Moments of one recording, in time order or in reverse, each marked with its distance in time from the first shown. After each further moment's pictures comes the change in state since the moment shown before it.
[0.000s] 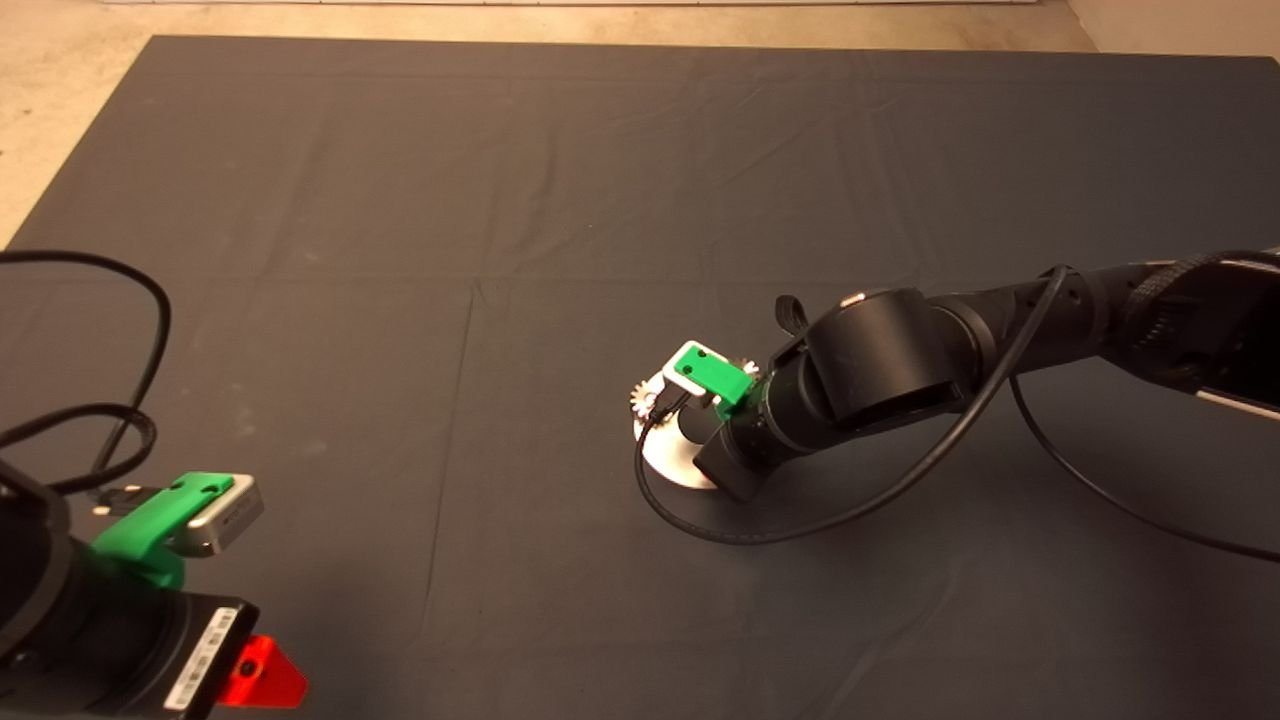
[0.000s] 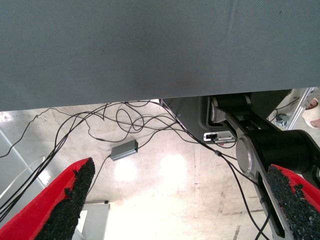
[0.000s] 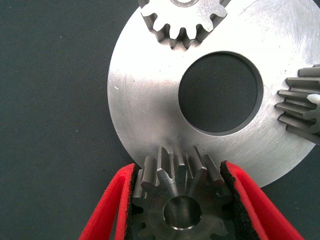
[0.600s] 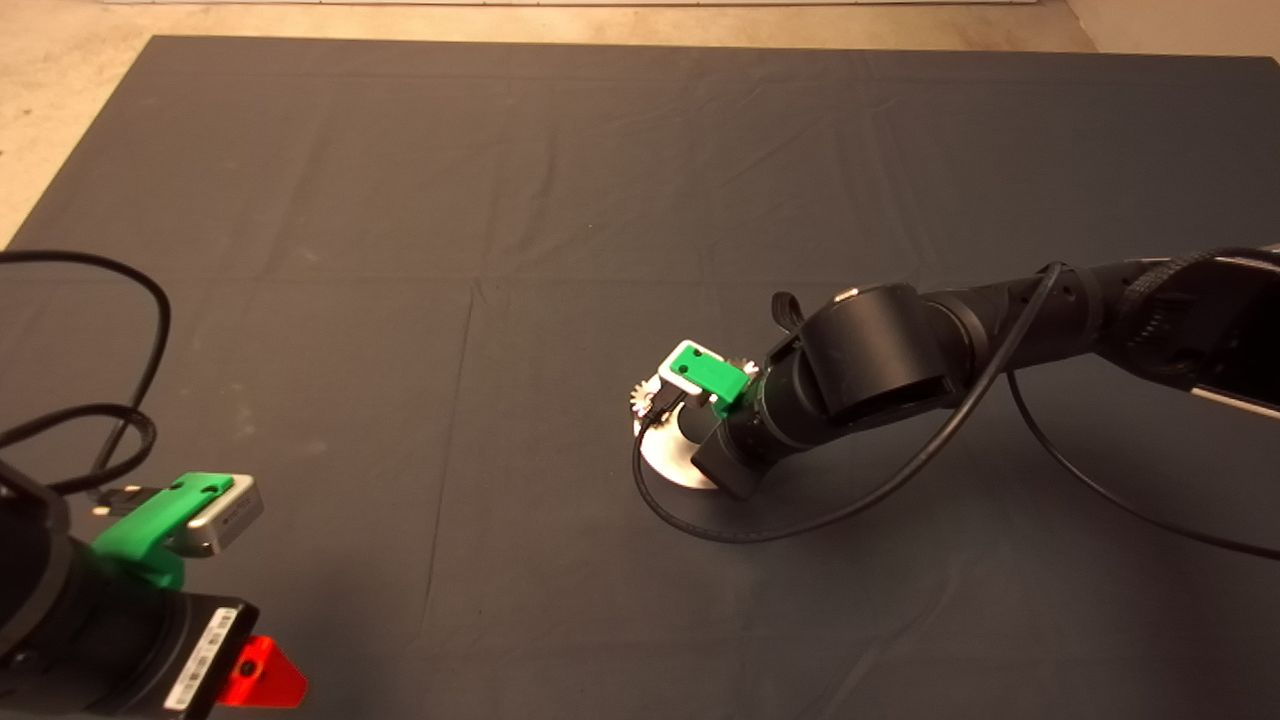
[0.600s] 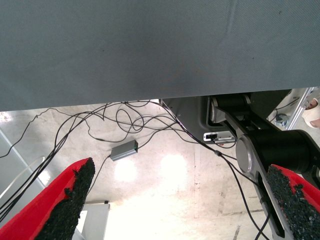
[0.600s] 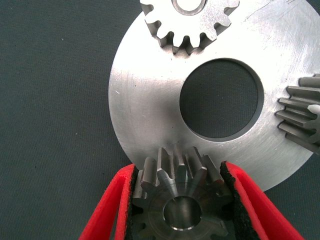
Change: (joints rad) left arm 0.000 -0.001 0.000 0.000 0.000 0.000; right arm 0.003 0.013 -0.017 0.006 -0.003 -0.026
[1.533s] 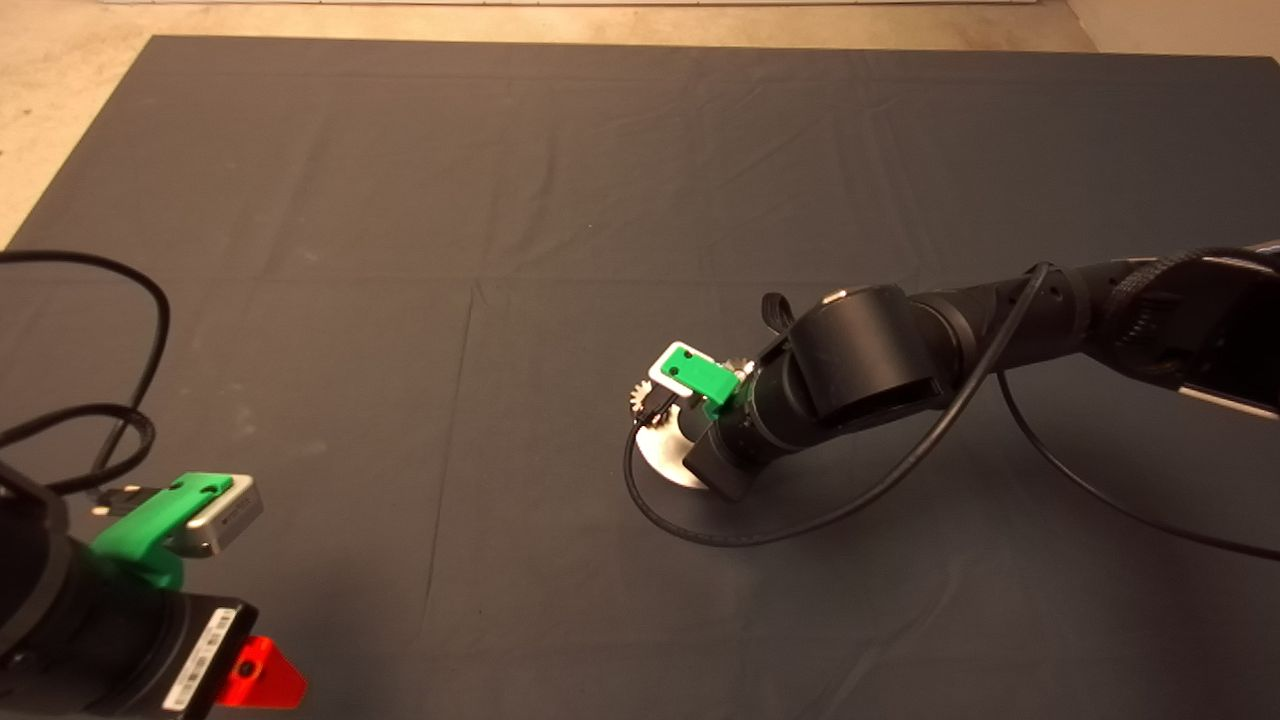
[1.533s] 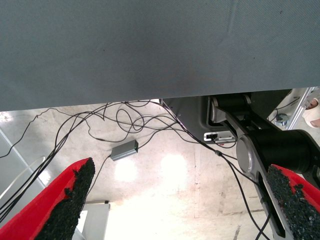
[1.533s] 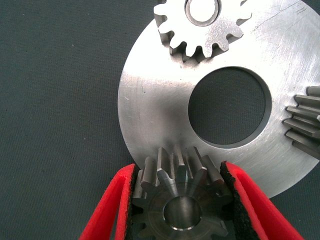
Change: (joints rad) left arm 0.000 -0.002 0.000 0.000 0.000 0.003; right arm -0.001 0.014 -0.004 0.000 0.001 -0.003
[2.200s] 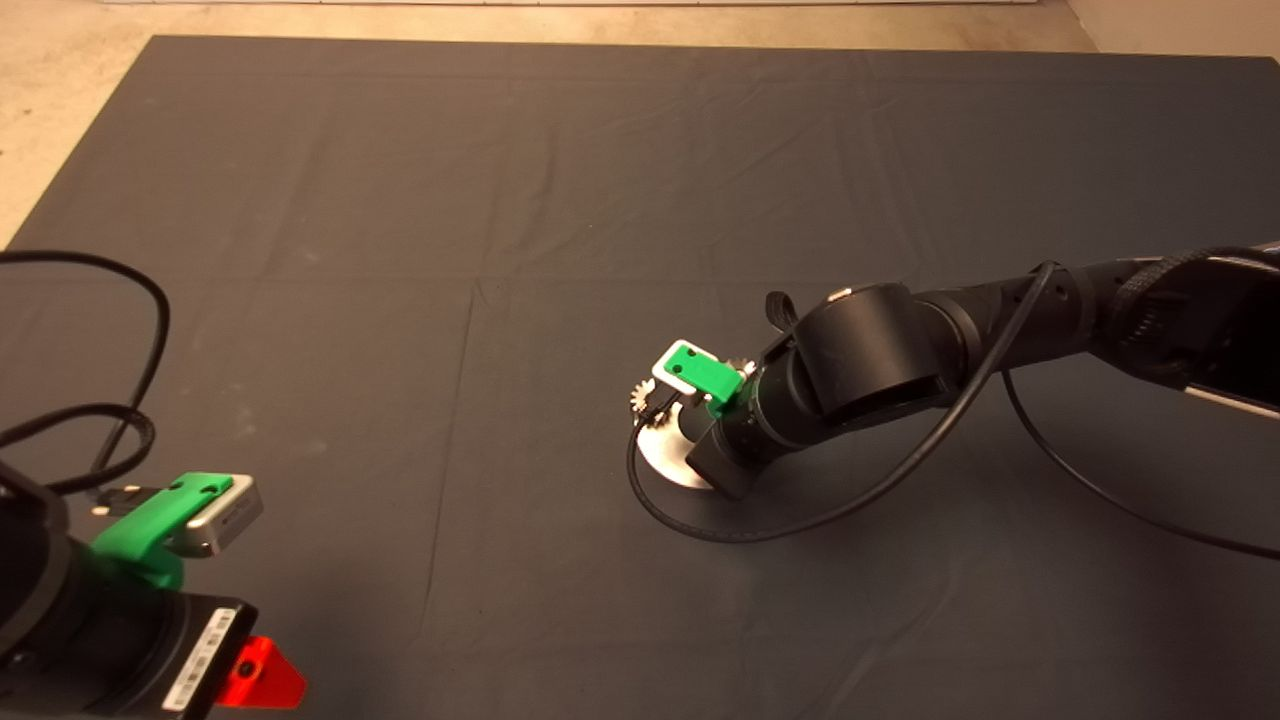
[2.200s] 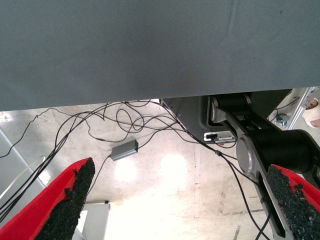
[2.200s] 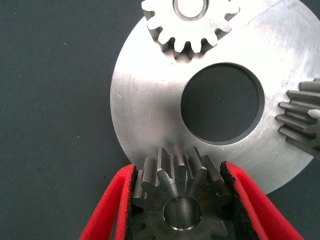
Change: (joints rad) left arm 0.000 0.000 0.000 0.000 0.000 0.000; right arm 0.002 -0.017 0.003 0.001 0.010 0.000
